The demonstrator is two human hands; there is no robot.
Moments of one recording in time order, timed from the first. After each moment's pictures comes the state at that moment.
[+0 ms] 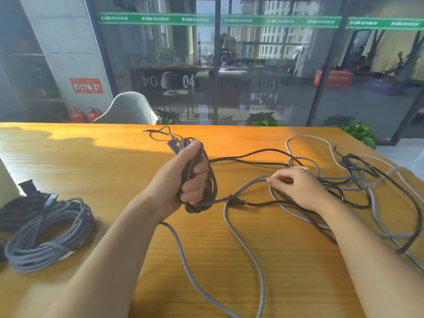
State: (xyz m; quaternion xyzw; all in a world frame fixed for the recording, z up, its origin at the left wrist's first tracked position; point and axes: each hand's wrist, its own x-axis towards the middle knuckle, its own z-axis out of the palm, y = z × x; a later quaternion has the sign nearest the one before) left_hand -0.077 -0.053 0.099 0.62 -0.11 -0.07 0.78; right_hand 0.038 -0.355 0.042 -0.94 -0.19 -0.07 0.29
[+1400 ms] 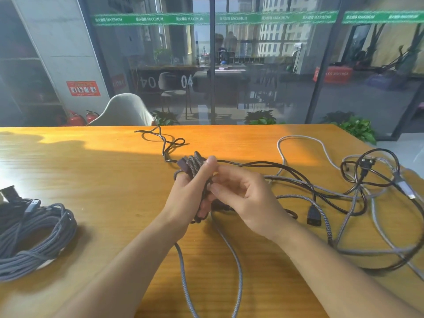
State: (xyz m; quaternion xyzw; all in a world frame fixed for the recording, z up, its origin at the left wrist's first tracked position) left_hand -0.075 -0.112 0.073 0.71 -0.01 0.09 0.70; right_hand -0.050 -0.269 0.071 -0.66 -0.35 0.06 0.66
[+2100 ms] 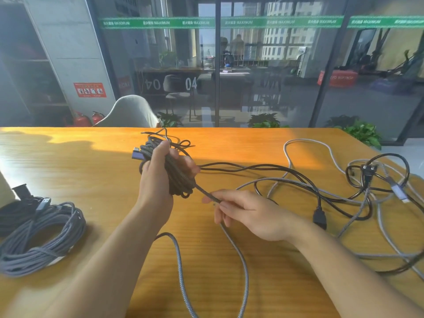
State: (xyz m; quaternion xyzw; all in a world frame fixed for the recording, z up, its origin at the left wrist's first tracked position) left_hand -0.063 -0.066 0.087 0.54 0.03 0.19 0.82; right_hand -0.040 -0.279 0.065 -0.81 -0.39 0.17 0.42
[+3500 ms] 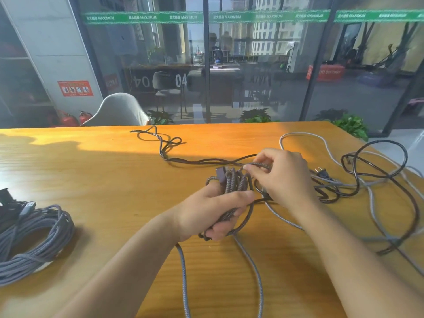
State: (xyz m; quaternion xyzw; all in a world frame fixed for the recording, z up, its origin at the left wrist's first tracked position) left_hand -0.086 -0.122 0.084 0.75 -0.20 -0.18 0.61; right_hand -0.011 -0.317 0.080 -0.90 -0.15 -0.25 0.32
